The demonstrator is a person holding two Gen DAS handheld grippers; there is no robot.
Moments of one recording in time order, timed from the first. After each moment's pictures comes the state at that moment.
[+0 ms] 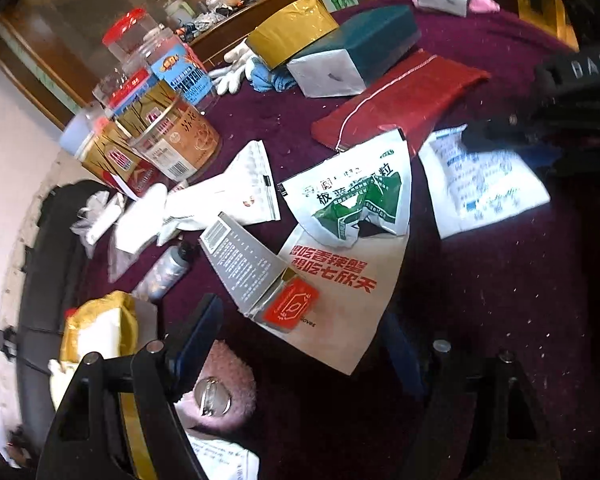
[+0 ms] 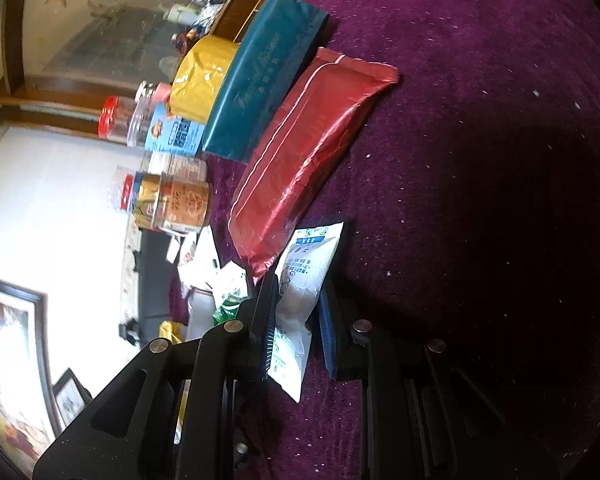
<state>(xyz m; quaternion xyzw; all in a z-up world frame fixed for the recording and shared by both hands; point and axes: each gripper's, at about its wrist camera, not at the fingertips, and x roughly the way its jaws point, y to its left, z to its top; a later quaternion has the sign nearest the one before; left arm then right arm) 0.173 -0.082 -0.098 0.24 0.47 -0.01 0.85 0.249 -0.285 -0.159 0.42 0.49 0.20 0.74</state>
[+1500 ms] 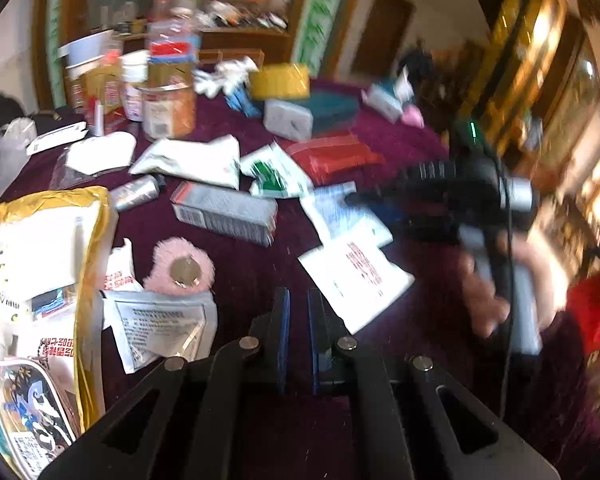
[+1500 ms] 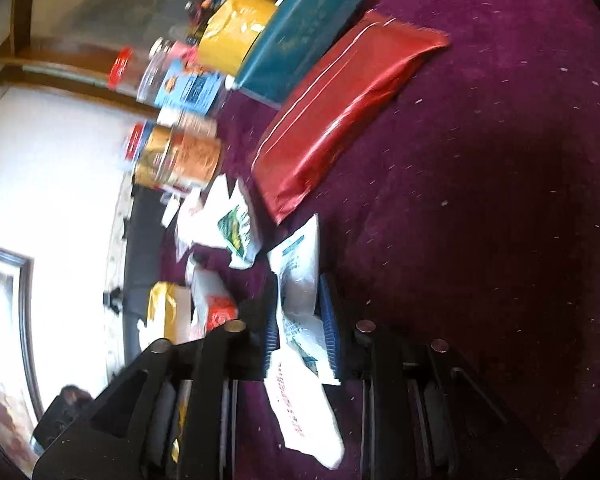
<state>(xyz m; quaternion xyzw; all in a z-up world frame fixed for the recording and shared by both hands) 0.082 -0.010 -0.047 -0.01 0.44 -0.19 0.88 0.236 -0.238 -0.146 0.37 0.52 0.22 0.74</state>
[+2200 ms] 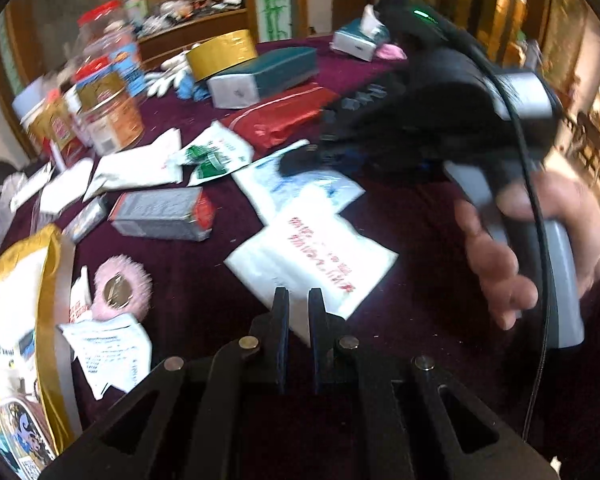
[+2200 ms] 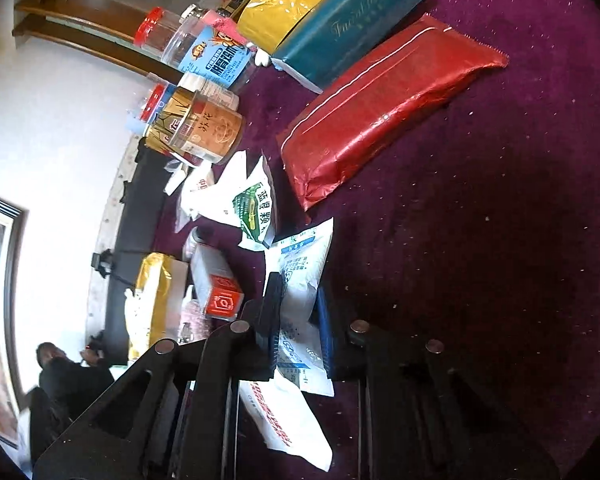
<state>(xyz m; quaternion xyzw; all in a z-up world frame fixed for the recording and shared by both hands) 0.080 -0.084 -0.072 0.12 0.46 -0.19 0.86 0.240 -0.222 -0.140 0.31 0.52 0.26 0.75</state>
